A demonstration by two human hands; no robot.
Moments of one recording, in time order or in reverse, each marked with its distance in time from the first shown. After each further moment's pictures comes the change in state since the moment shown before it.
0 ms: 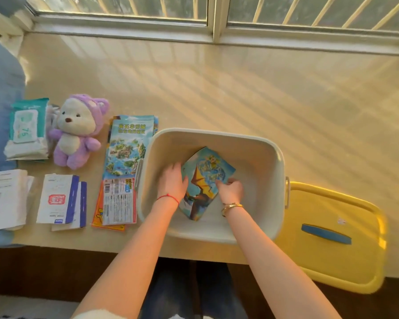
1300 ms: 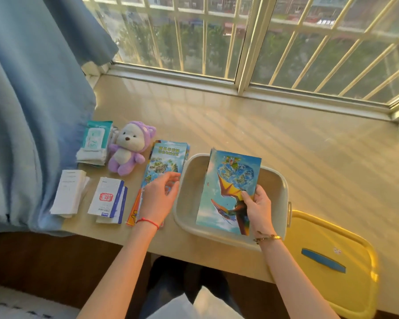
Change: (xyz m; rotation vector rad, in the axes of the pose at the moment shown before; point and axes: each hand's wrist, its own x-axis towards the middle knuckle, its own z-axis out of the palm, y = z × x) left_hand -0.116 -0.033 -0.144 -0.489 0.391 0.135; right_hand -0.115 -0.036 -0.074 0.322 -0.193 -0.472
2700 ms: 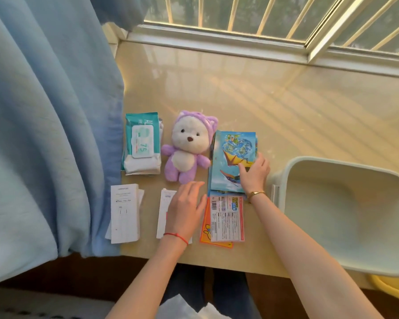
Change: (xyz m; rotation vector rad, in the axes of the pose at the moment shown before) left_hand 0.090 -0.211 -0.095 0.258 -0.162 0.149; right_hand 0.110 0.040 0.312 -0.717 0.234 0.030
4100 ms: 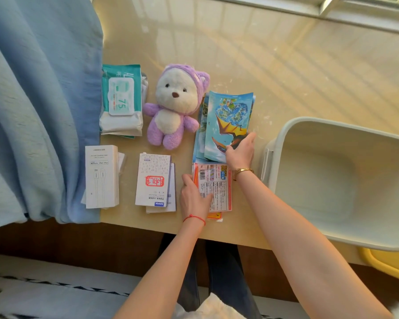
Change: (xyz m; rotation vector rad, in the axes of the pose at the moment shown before) left_hand -0.049 0.023 0.107 -0.208 -0.111 -0.669; right_hand -0.022 0.024 0.018 0.176 -0.039 0.019
